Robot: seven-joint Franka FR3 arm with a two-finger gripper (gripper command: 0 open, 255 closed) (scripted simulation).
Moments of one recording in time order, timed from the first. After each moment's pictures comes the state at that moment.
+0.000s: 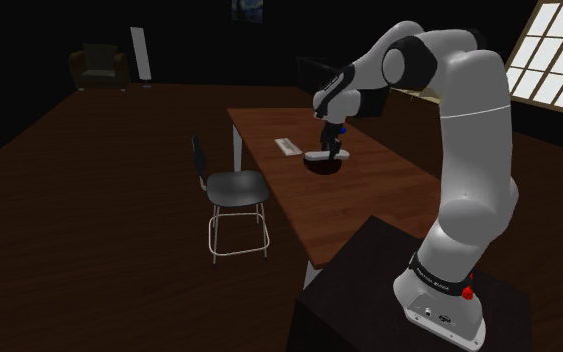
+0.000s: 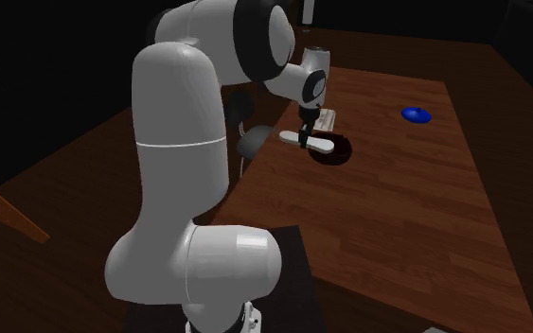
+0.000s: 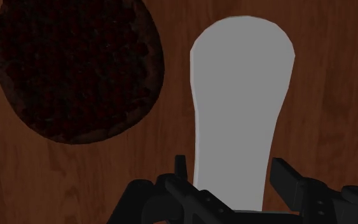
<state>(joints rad) -0.11 0.47 -0.49 -1.88 0.27 2.30 -1.75</state>
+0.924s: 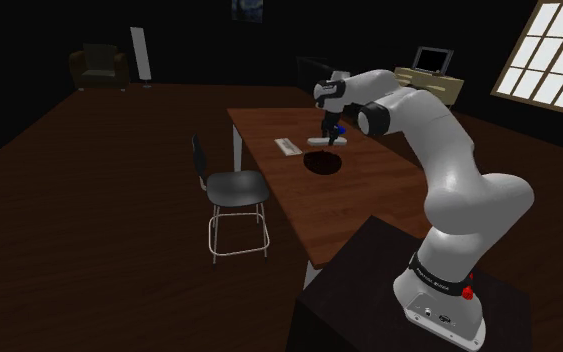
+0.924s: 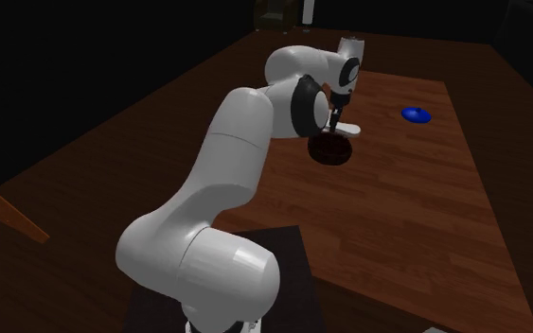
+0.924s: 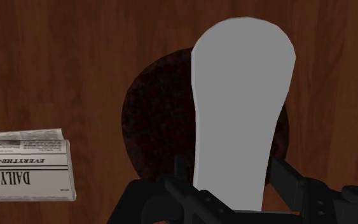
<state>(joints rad) -0.45 1.04 -0.41 -0.87 0.36 1.88 -1.80</state>
